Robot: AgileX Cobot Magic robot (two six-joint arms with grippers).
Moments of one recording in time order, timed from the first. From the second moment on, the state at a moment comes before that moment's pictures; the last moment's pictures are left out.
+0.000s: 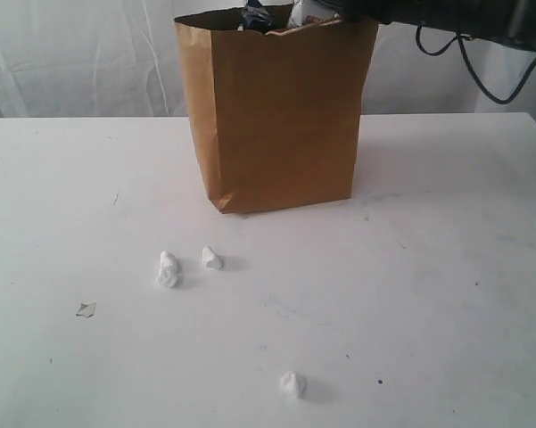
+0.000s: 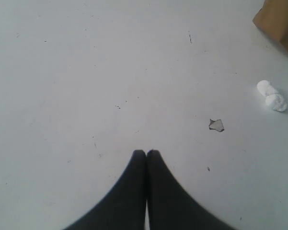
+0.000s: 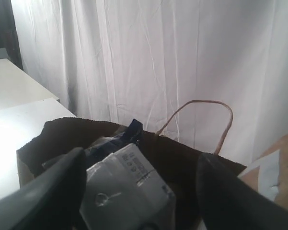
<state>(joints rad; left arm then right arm) -0.13 0.09 -0.12 0.12 0.56 -0.24 0.04 2.12 -1.82 1.72 0.92 -1.75</state>
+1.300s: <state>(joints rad) -0.13 0.09 -0.12 0.12 0.52 -0.24 -0.06 1.91 -1.82 1.16 0.92 -1.28</state>
